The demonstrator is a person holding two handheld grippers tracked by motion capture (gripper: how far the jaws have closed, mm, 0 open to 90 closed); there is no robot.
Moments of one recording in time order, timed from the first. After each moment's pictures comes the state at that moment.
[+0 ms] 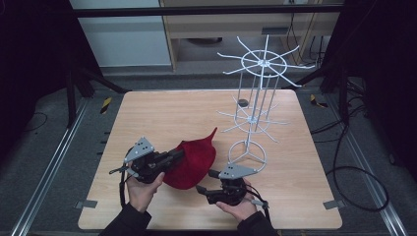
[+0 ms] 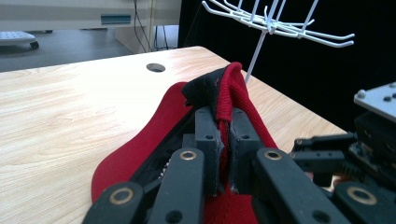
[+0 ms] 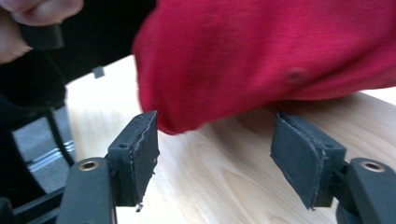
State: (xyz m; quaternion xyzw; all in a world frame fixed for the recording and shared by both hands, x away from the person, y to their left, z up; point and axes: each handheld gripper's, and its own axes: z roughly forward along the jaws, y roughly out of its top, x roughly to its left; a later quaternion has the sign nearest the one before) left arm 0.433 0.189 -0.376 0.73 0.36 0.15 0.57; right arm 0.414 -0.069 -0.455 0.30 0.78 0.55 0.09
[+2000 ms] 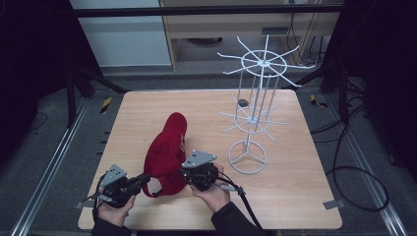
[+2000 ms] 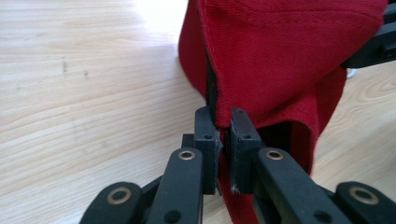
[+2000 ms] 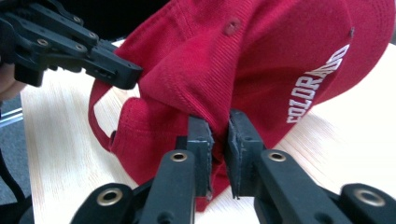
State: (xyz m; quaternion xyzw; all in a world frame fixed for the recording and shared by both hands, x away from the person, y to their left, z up) left arm 0.399 0.276 -0.447 0.73 0.46 0.18 0.47; right arm 0.438 0.008 -0.418 0.25 0.83 0.47 0.16
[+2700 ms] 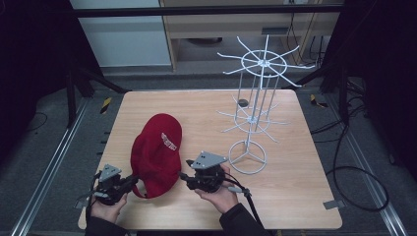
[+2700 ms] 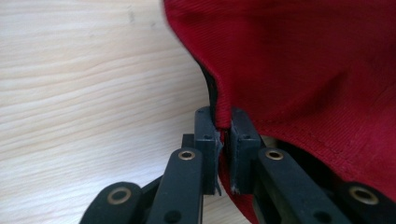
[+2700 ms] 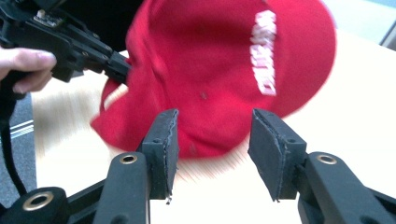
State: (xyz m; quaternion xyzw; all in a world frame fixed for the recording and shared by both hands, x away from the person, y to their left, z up) left arm 0.414 0.303 -0.466 0.74 0.52 0.20 0.37; right arm 0.436 -0.012 -0.425 0.25 0.82 0.50 0.15
